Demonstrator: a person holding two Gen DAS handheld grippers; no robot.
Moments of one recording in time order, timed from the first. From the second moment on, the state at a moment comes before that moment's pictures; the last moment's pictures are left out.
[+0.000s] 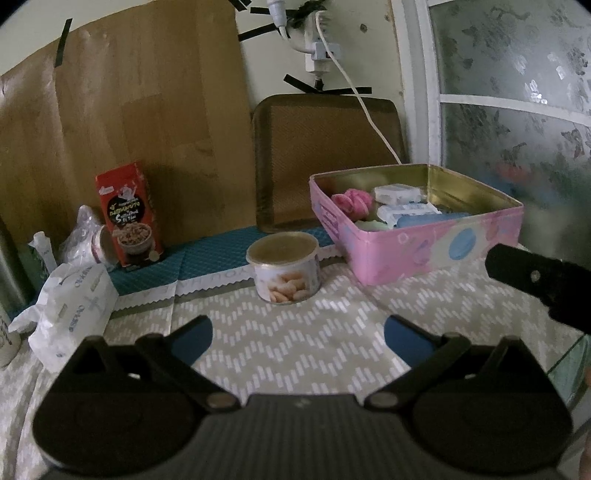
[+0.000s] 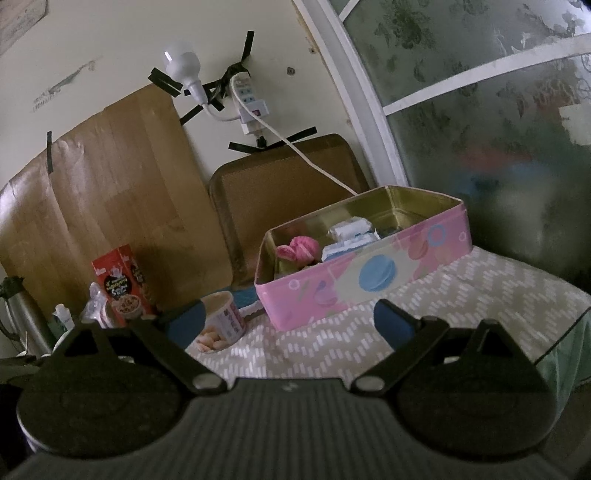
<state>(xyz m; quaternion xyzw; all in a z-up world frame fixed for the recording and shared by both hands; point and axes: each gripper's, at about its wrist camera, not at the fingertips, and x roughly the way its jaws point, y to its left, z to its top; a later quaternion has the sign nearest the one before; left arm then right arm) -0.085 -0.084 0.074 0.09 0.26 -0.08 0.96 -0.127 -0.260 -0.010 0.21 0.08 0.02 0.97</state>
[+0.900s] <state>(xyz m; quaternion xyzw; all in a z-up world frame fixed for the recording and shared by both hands) -0.078 -0.087 0.061 0.09 0.31 -0.11 0.94 -0.124 -0.263 -0.018 0.22 0.09 0.02 0.97</state>
